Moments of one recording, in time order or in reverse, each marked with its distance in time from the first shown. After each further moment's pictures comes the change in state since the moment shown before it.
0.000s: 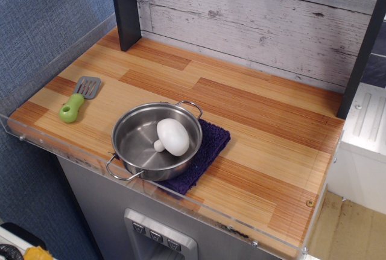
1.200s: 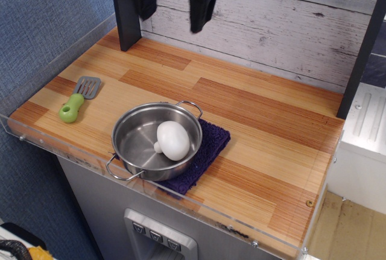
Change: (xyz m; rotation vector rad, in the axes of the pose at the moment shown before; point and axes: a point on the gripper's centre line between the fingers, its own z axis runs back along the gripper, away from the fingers) arm -0.104 -0.016 -0.016 -0.021 -0.016 -0.032
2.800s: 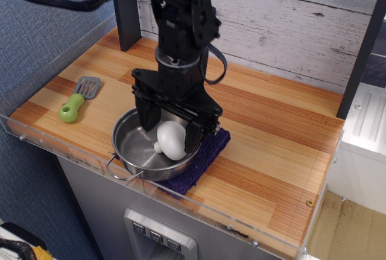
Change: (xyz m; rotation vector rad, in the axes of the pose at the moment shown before) arm -0.043 -0.020 -0.116 0.066 0.073 -0.112
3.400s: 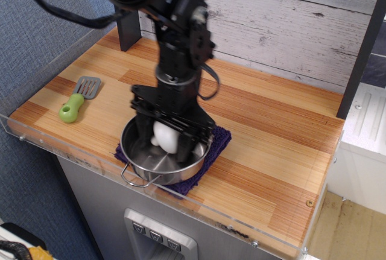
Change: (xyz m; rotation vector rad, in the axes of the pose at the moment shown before) arm 0.000 0.016 -0.027 0.008 0.045 0.042
